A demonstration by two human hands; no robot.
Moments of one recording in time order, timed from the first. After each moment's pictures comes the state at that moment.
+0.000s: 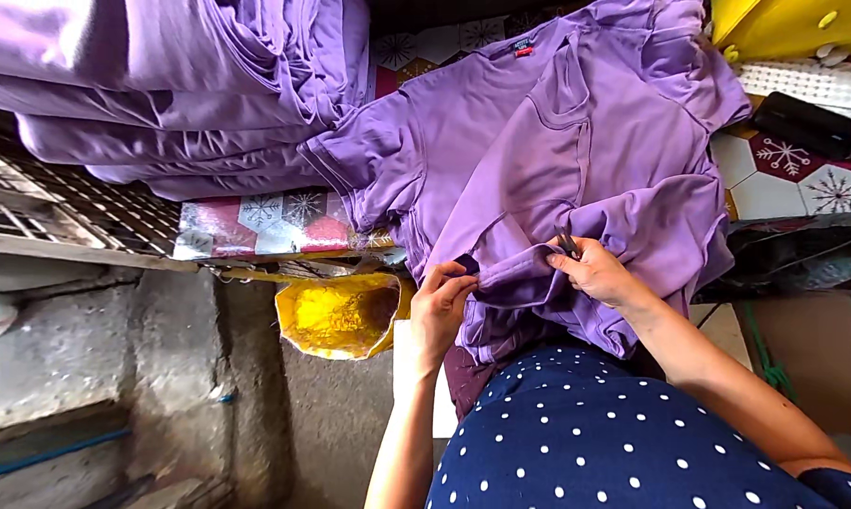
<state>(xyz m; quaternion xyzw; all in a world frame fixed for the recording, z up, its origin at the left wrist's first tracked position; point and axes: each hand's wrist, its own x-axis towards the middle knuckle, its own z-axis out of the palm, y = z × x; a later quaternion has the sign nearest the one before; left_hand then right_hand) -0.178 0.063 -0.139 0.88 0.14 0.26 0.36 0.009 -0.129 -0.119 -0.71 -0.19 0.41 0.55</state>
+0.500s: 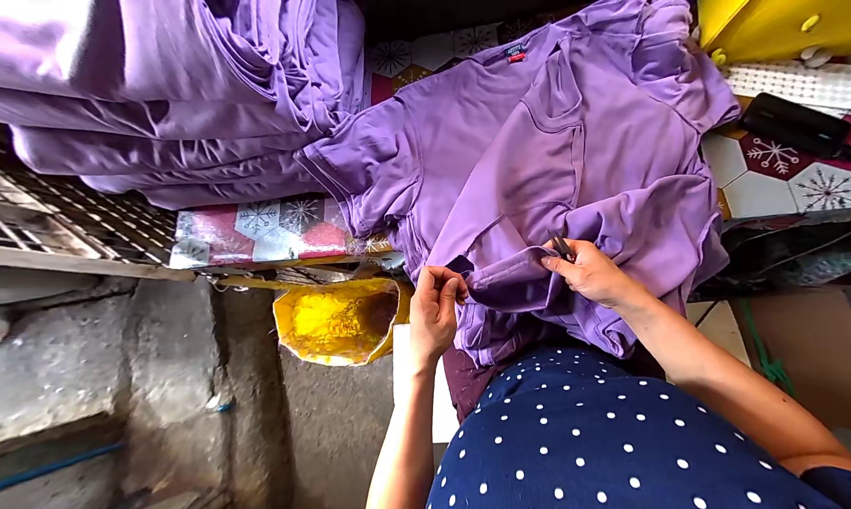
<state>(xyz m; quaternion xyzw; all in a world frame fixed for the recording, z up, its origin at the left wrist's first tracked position) -0.178 0.064 -0.140 0.77 0.16 0.25 0.57 0.011 -0.128 -0.122 -0.72 -0.21 0.41 0.53</state>
